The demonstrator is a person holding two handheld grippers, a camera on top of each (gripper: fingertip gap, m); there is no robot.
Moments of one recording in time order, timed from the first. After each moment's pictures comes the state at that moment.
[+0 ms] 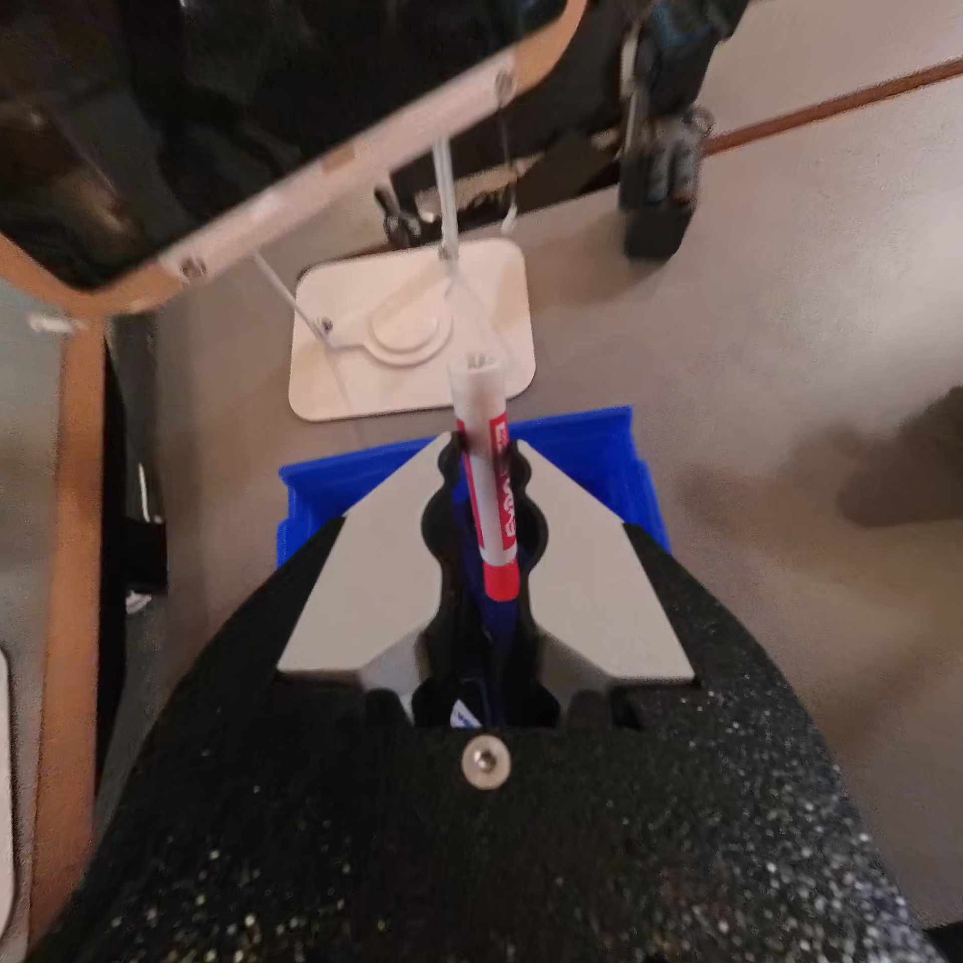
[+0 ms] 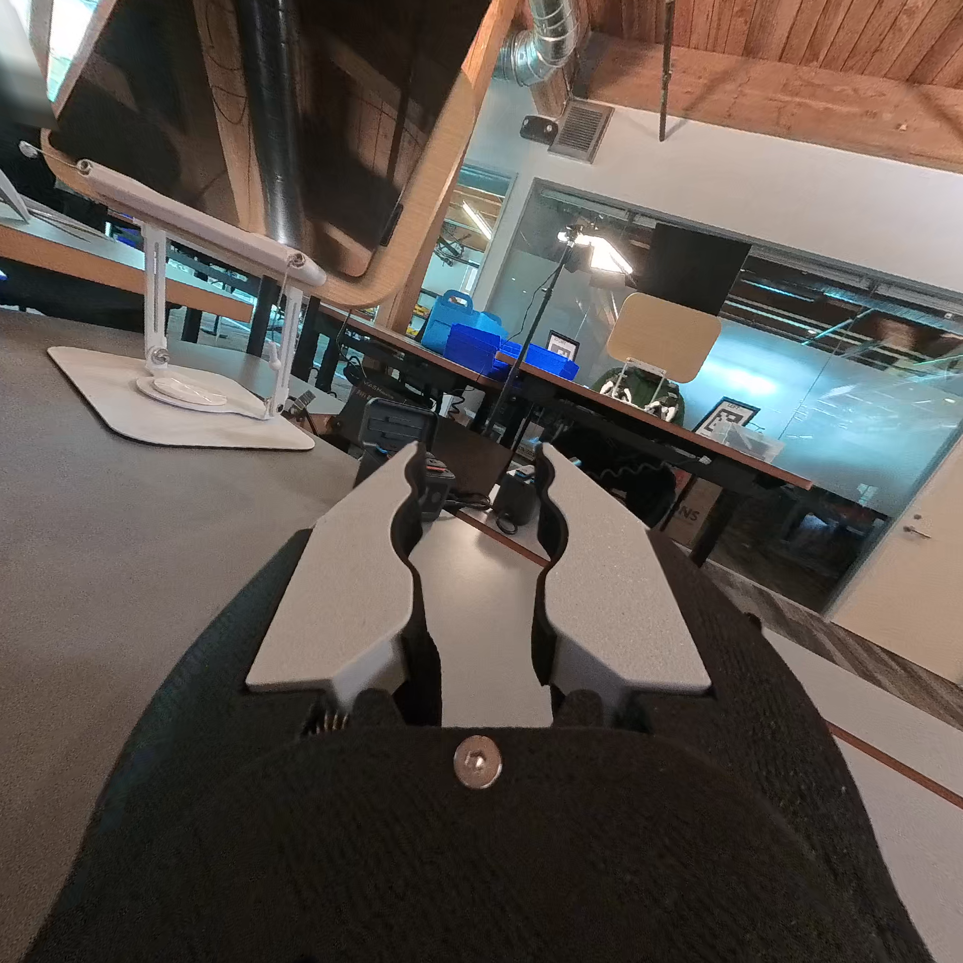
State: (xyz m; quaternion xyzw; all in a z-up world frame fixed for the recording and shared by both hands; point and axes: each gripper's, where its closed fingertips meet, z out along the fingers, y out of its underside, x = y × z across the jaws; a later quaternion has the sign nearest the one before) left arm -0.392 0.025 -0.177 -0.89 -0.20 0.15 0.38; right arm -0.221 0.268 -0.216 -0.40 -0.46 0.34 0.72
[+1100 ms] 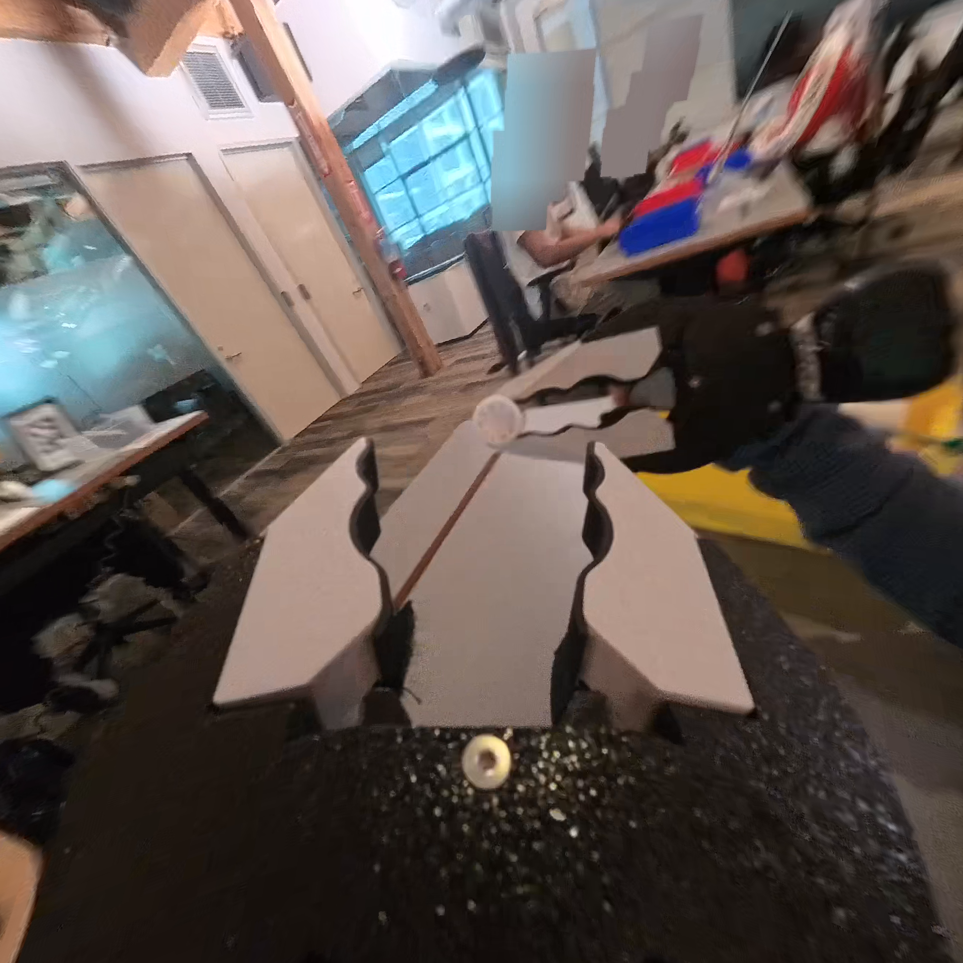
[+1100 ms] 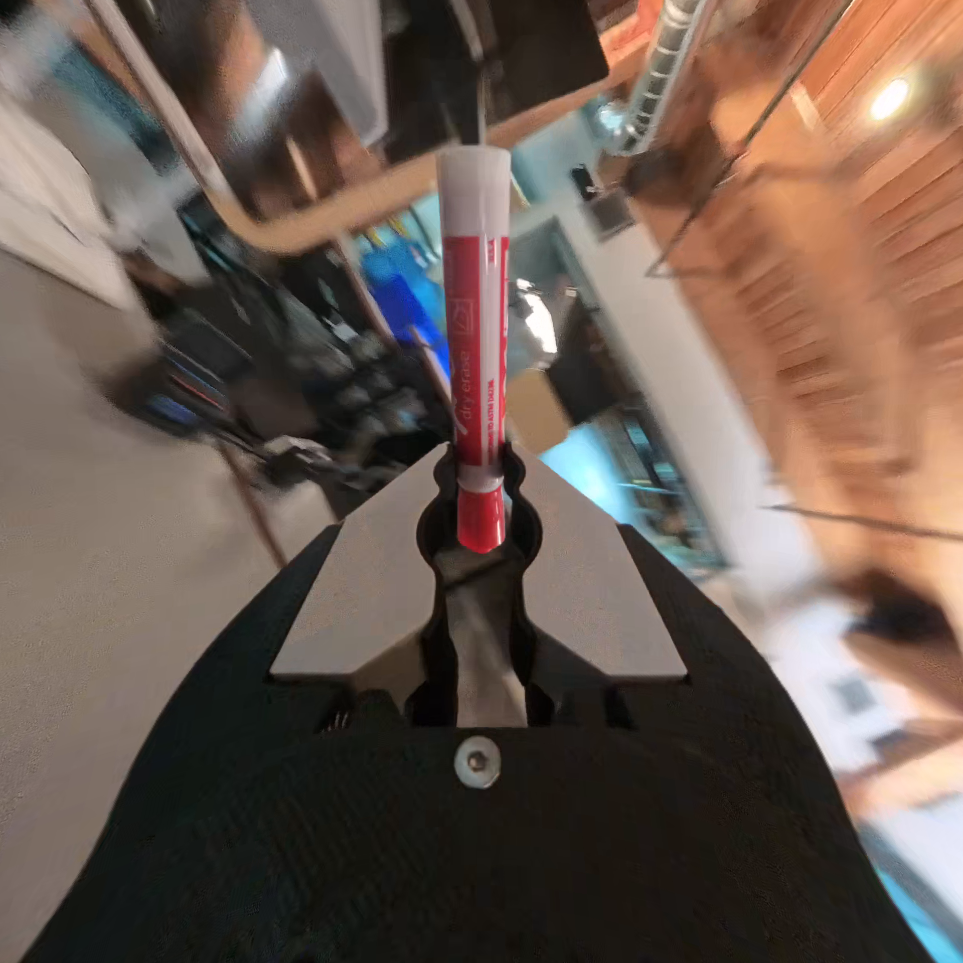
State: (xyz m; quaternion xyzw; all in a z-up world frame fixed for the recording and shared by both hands) left arm -0.130 0.225 -0.052 -0.66 0.25 0.03 0.71; right arm -0.129 0.290 -0.075 -0.23 -0.59 0.06 0.77
